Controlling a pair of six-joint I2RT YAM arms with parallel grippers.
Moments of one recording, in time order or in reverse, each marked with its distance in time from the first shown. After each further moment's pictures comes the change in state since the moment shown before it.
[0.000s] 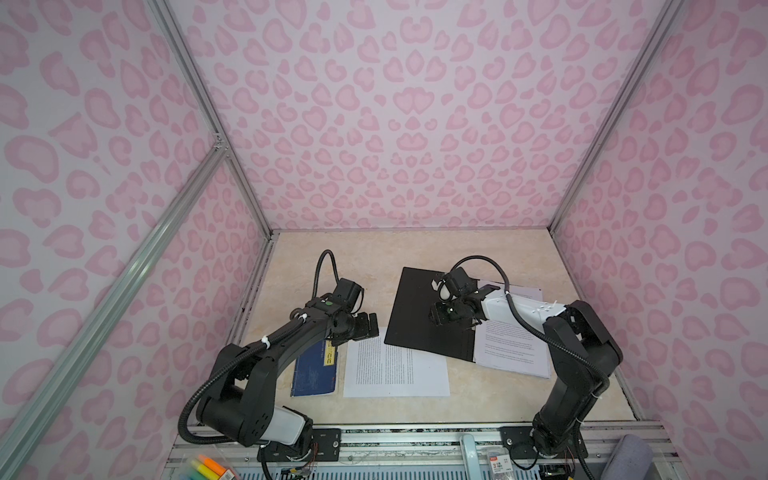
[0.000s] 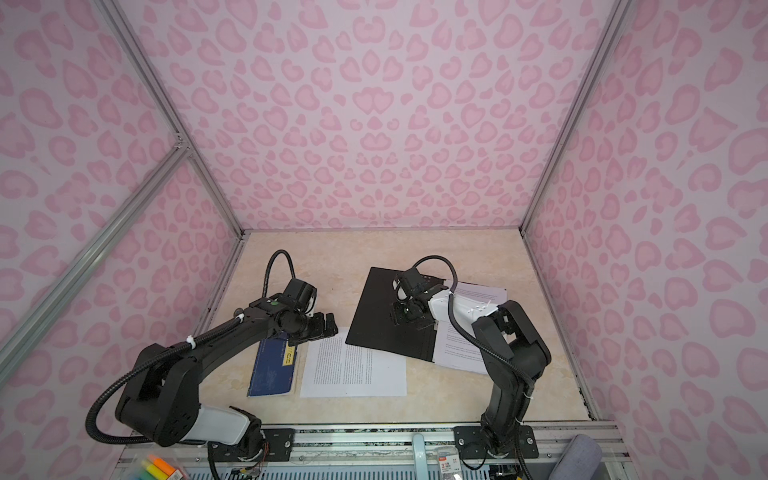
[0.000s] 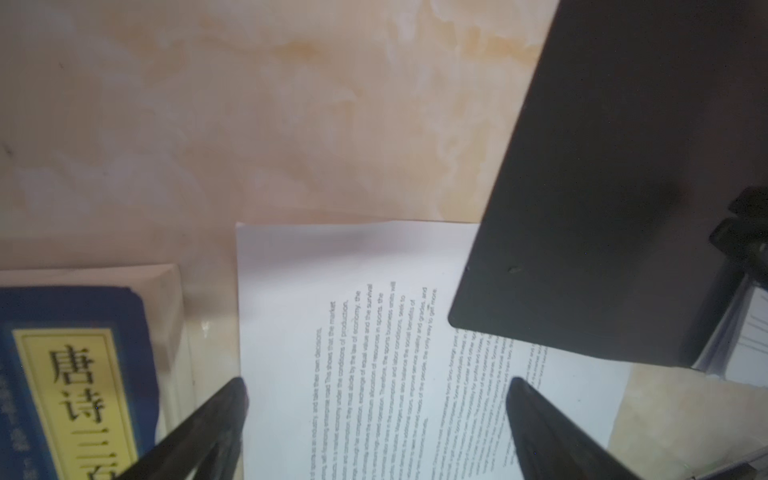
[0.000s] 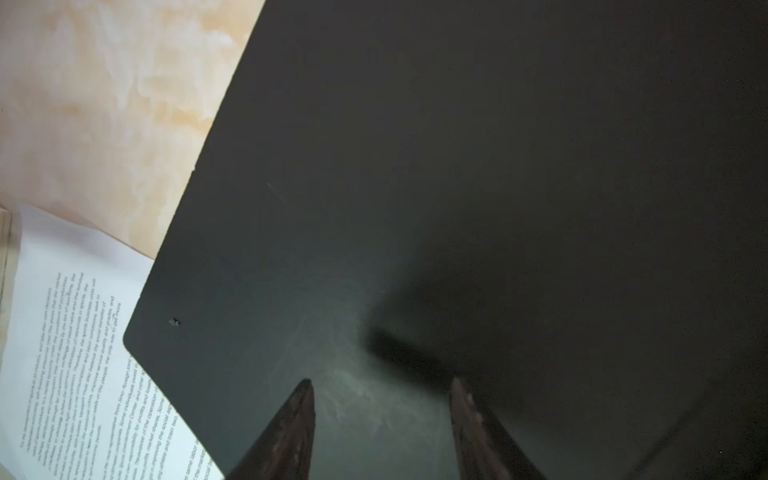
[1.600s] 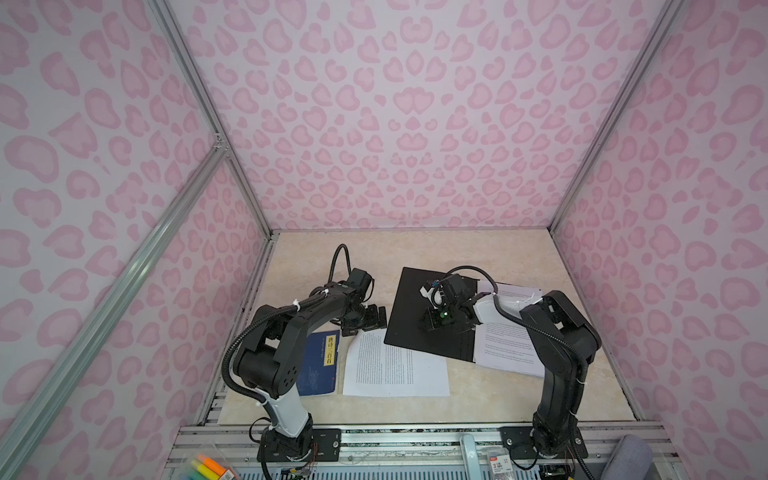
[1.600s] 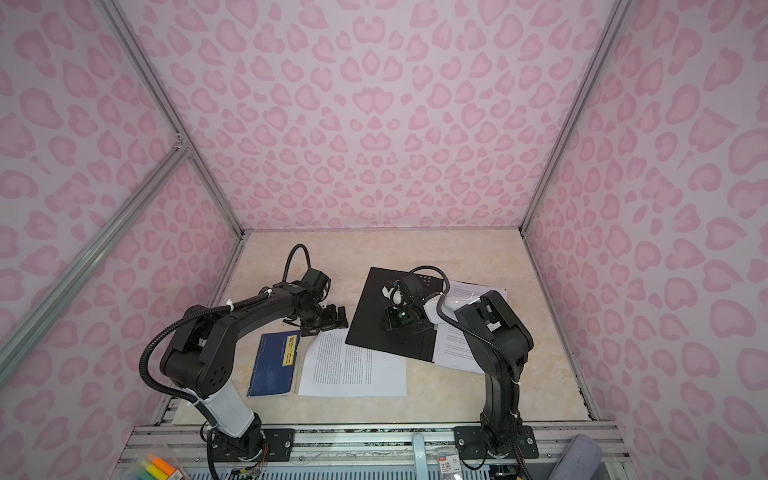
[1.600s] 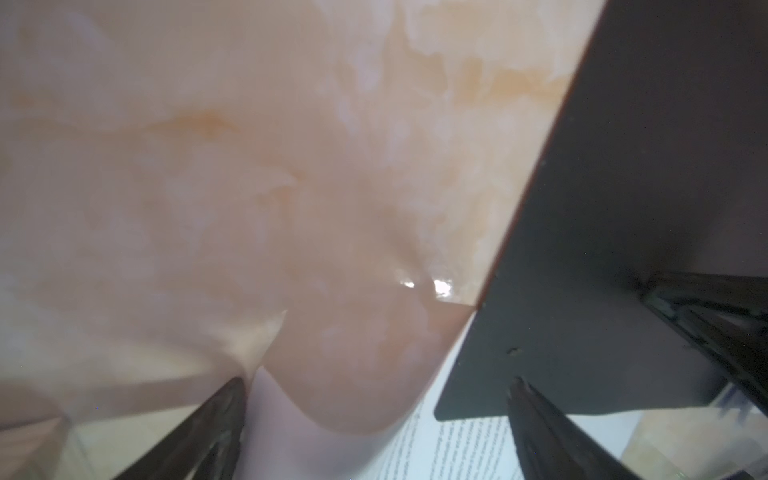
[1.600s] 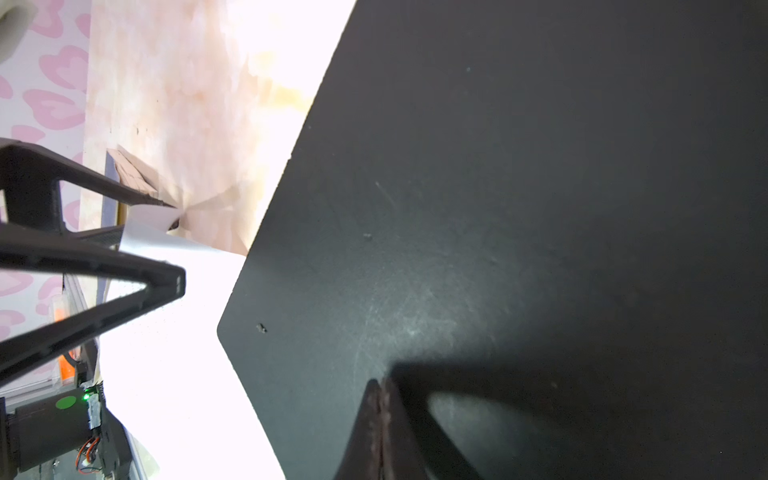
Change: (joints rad) left arm 0.009 0.239 0.160 -0.008 0.113 0.039; right arm -0.030 0.127 -0.055 0.233 -0.319 0.044
